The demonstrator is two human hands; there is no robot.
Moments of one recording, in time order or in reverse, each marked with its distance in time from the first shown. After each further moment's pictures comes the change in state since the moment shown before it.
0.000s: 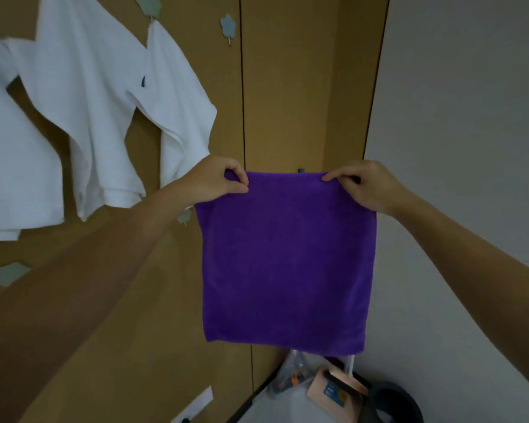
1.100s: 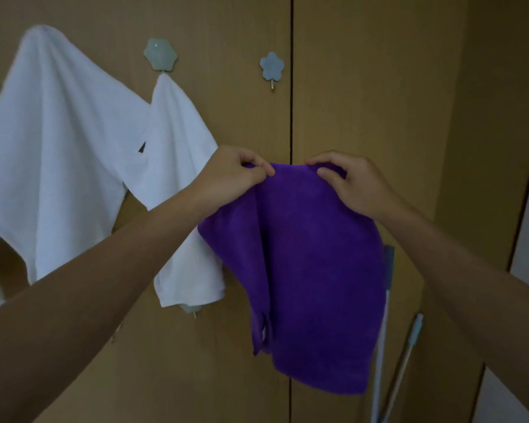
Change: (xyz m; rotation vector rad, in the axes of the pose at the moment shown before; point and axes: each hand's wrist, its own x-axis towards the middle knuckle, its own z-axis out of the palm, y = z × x) left_hand 0.188 -0.013 -0.028 0.069 0.507 -0.206; right_hand 0.287 0.109 0.084 0.444 0.102 -0.403
